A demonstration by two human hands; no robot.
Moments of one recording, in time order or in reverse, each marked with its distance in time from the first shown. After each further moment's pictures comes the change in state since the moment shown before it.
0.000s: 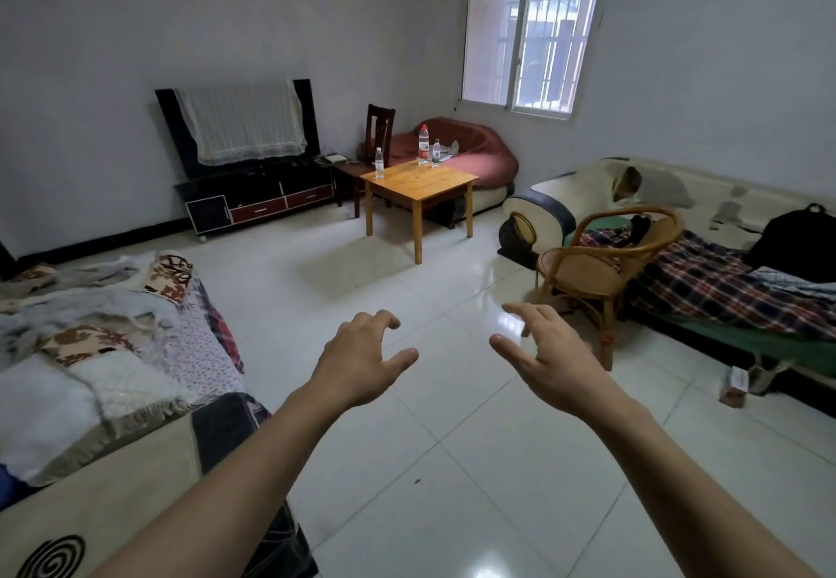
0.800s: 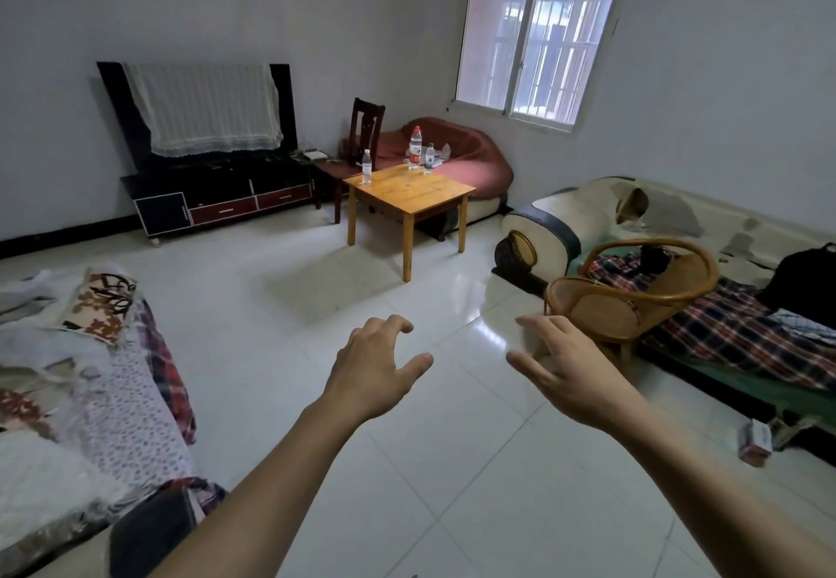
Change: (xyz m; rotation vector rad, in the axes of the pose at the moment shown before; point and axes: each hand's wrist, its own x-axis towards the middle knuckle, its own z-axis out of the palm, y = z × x) left_hand 0.299 -0.109 -0.011 -0.170 0.009 0.048; right_hand 0.301 -0.007 0.060 -0.155 -0.062 0.039
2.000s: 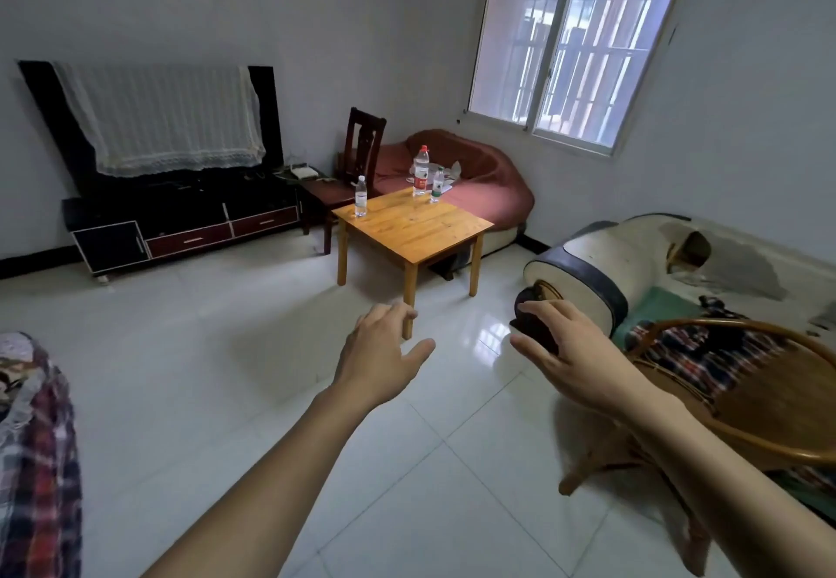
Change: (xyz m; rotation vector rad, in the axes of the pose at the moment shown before) left_hand 0.553 -0.070 0.005 -0.016 0.099 0.044; right_hand 0.561 0.083 0.003 -0.073 0.047 -0.066
